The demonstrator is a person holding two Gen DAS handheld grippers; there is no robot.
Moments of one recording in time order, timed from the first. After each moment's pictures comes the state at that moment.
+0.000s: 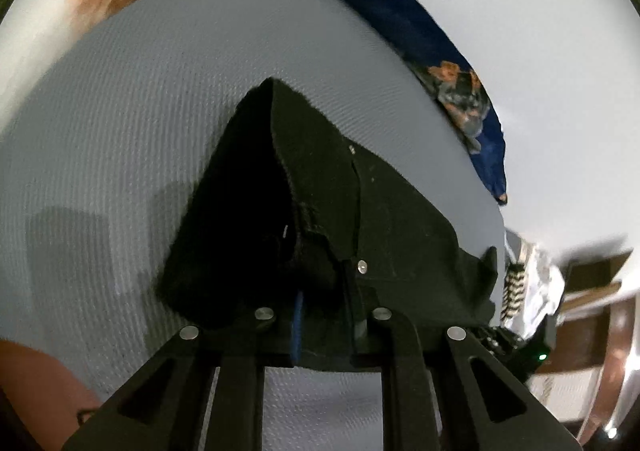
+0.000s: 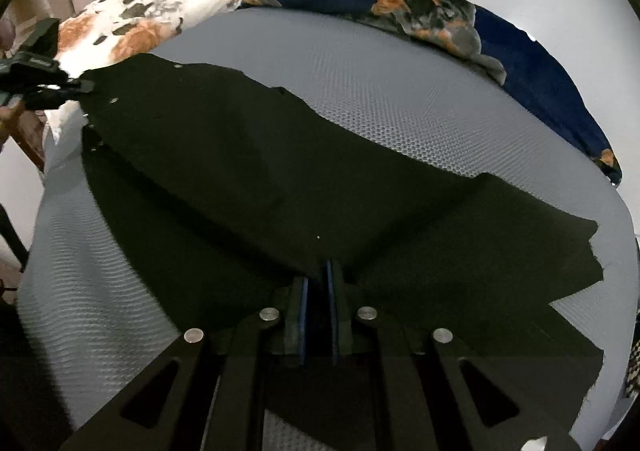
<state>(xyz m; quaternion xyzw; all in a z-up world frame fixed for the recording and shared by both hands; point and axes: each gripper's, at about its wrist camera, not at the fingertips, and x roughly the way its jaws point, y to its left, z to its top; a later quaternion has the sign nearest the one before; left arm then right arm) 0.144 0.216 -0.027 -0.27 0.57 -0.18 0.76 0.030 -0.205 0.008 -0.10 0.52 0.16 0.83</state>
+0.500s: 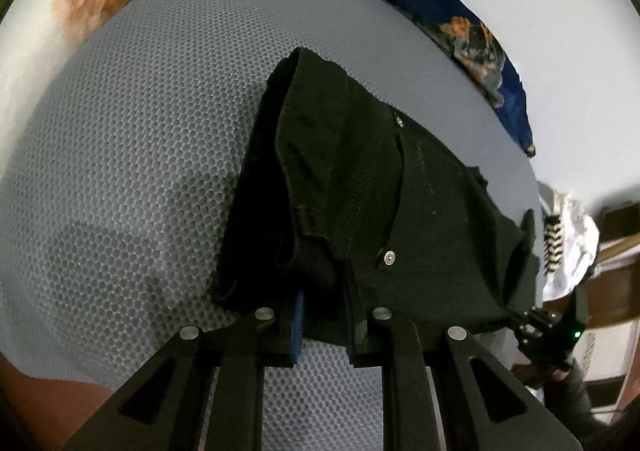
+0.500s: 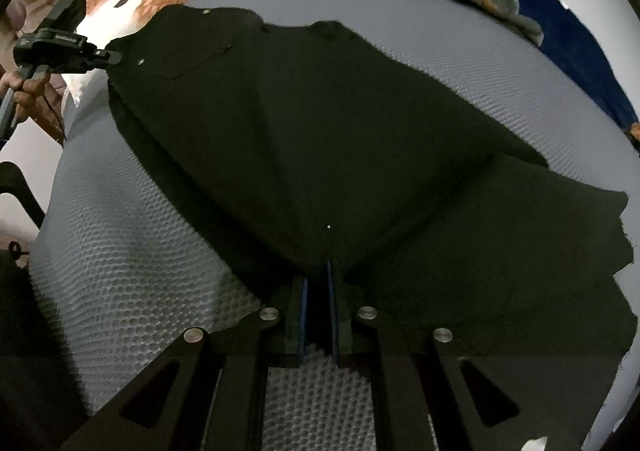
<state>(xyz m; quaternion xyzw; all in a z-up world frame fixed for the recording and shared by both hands) 0.139 0.222 -0.058 -0.18 0.60 -0.18 0.76 -0.002 -0.185 -0.034 -0.09 0.58 0.19 0.79</state>
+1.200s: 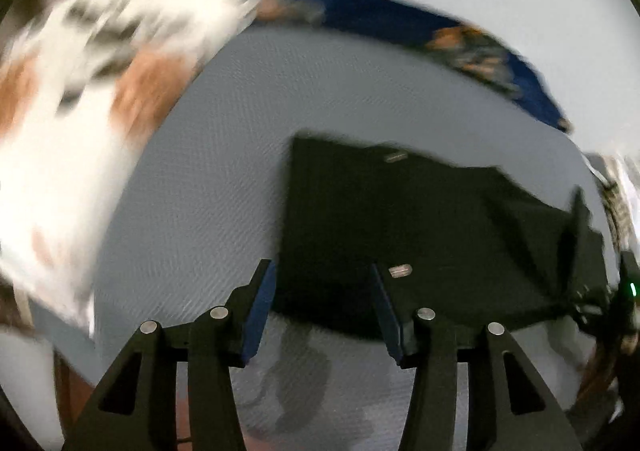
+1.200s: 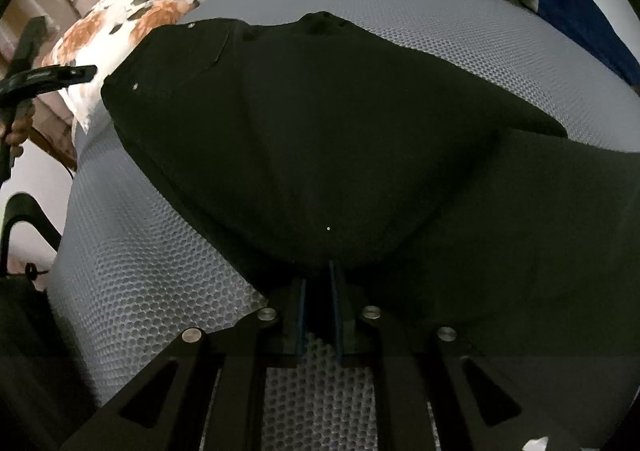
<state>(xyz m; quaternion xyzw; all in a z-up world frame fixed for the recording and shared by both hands) 0.089 0.184 0.013 -0.01 0.50 -0.14 0.86 0.002 -0.211 -0.043 -0.01 0.58 0.20 0.79</state>
